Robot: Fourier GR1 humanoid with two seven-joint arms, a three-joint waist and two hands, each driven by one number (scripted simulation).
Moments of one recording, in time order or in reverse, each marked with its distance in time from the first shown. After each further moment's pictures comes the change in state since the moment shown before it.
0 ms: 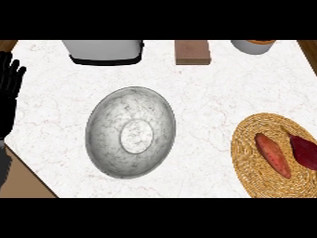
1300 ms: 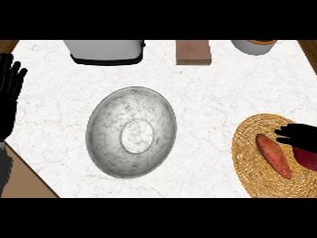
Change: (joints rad) left arm 0.010 -0.047 0.047 -0.024 -0.050 -0.050 0.024; right arm -0.301 0.319 0.347 0.446 0.404 -0.125 -0.090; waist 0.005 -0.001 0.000
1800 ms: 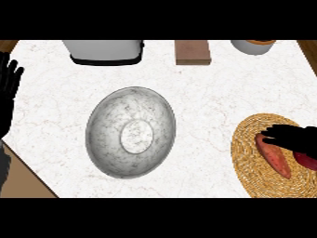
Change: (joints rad) left arm -0.012 -0.008 0.032 0.006 -0.015 -0.017 0.013; right arm -0.054 0.103 0.037 0.101 0.090 -0.049 -0.051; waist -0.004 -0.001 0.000
